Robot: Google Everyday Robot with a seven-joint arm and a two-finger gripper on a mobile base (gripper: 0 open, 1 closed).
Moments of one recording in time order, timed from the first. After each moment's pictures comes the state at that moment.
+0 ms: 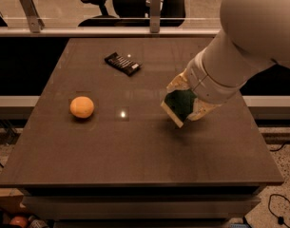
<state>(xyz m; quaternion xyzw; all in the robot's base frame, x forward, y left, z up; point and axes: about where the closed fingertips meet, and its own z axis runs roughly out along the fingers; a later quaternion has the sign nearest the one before) 0.464 -0.108 0.893 -0.87 0.45 -0.12 0.18</state>
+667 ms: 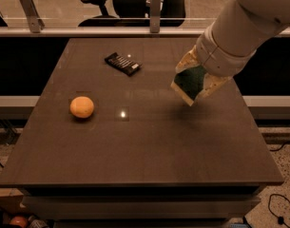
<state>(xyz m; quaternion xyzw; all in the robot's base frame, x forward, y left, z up) 0.507 -0.132 0.920 -0.88 0.43 -0.13 0.16</state>
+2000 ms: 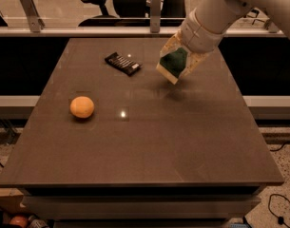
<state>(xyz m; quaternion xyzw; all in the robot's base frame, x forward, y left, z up) 0.610 -0.109 0.900 -0.91 0.36 -0.08 0.21</state>
